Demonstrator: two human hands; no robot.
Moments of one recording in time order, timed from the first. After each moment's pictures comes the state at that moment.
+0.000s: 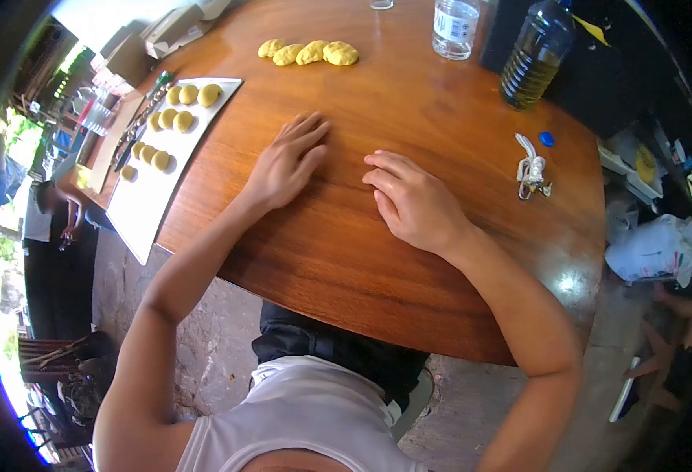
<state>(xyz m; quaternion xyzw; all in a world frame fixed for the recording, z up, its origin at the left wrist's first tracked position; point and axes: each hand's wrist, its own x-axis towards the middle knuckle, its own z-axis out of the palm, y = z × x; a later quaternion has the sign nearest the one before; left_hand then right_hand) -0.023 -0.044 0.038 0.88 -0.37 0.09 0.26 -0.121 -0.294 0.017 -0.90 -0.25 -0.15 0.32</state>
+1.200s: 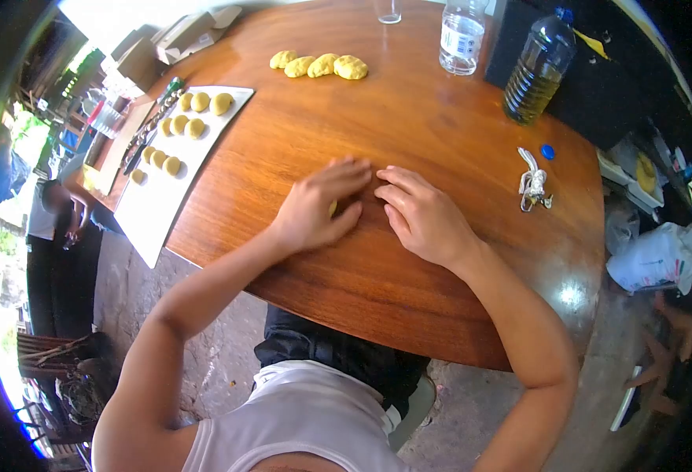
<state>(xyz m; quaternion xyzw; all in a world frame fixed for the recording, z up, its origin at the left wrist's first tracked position) -0.061 -0.055 0.023 0.85 -0.43 0.10 0.29 -0.124 -0.297 0.016 -0.89 -0.27 -0.16 0.32</state>
